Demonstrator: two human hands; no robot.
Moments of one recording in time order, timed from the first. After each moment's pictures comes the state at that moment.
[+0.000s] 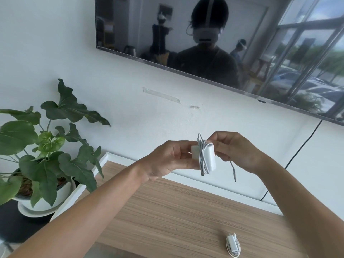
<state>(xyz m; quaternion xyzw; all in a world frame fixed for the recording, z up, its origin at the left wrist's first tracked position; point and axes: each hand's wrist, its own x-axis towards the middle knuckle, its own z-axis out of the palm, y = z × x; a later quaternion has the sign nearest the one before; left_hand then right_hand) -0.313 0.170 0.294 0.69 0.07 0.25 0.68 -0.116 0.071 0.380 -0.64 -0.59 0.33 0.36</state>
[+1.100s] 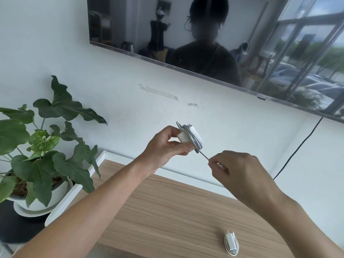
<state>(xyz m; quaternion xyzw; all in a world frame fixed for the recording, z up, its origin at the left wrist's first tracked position) -0.298 0.187 0.288 0.59 0.18 0.38 0.69 -0.150 0.014 0.360 -0.70 -0.68 -0.14 0.16</state>
